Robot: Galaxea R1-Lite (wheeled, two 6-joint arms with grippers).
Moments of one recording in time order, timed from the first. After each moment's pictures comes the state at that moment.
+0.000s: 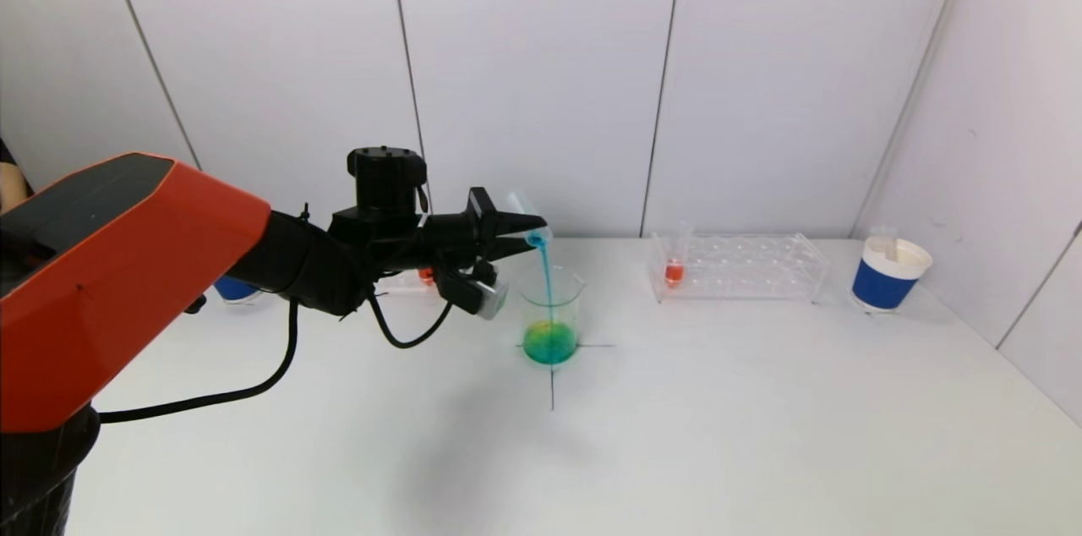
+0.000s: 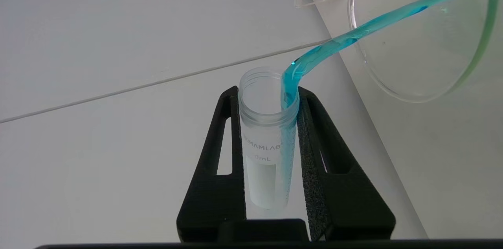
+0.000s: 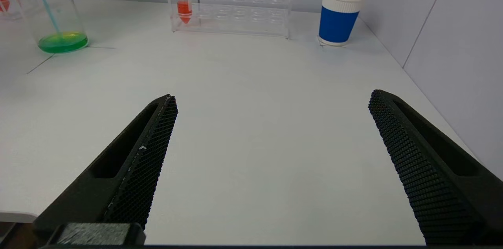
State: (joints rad) left arm -0.35 2.19 -1.32 -0.69 -0.79 1.88; right arm 0.00 0.00 0.00 0.00 0.02 -0.04
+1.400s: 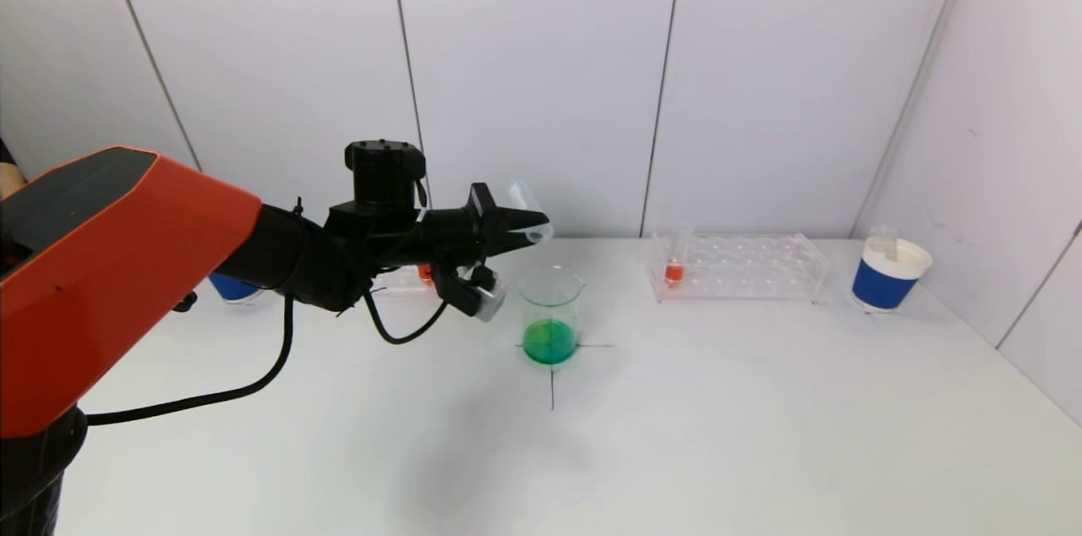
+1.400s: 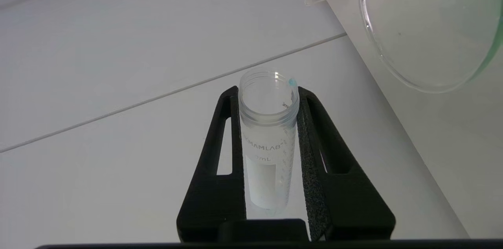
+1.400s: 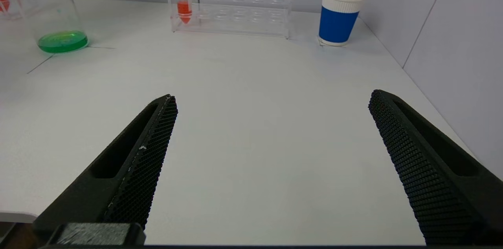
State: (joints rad) left arm -0.36 2.17 -1.32 -0.67 -0.79 1.98; right arm 0.00 0.00 0.00 0.00 0.02 -0.04
